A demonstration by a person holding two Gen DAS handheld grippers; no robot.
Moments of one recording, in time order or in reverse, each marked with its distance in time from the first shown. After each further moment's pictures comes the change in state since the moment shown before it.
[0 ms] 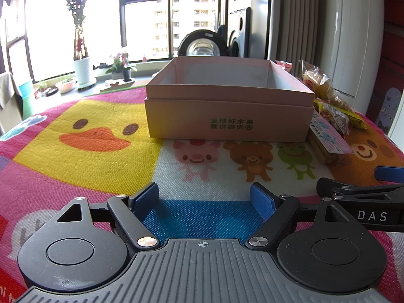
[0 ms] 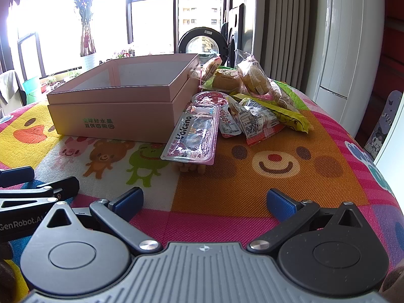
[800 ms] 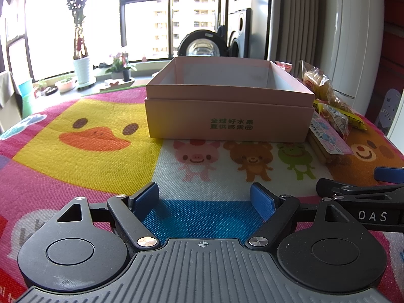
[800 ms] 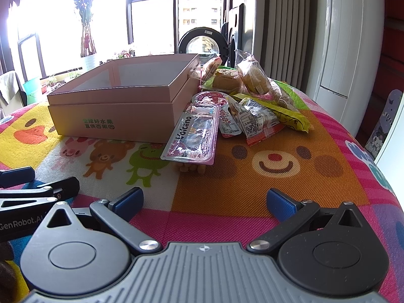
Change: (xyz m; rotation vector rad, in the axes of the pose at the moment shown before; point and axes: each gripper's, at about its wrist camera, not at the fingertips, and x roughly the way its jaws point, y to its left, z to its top) left arm 0.000 0.000 0.000 -0.001 0.000 -0.001; right arm 0.000 -0.001 0.000 0.004 0.000 0.005
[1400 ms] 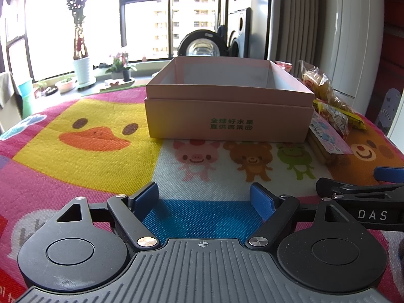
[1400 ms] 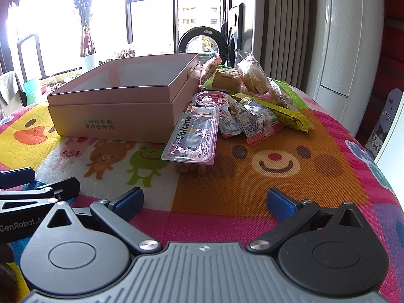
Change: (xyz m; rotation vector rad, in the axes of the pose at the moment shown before) left arm -0.004 -0.006 0.003 0.006 0.001 0.006; right arm 0.001 -0.001 0.002 0.007 0.003 0.003
